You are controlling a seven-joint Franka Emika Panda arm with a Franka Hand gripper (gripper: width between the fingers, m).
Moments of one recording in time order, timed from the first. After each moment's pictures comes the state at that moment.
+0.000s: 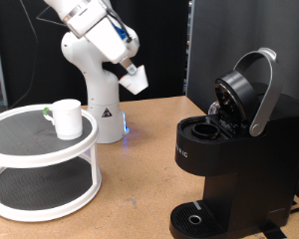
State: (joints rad) arm 0.14 -0.57 -0.38 -2.57 0.57 2.11 -1.16
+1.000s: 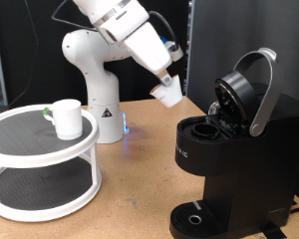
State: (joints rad) arm 0.26 -0.29 -0.36 -2.33 0.66 2.17 -1.15
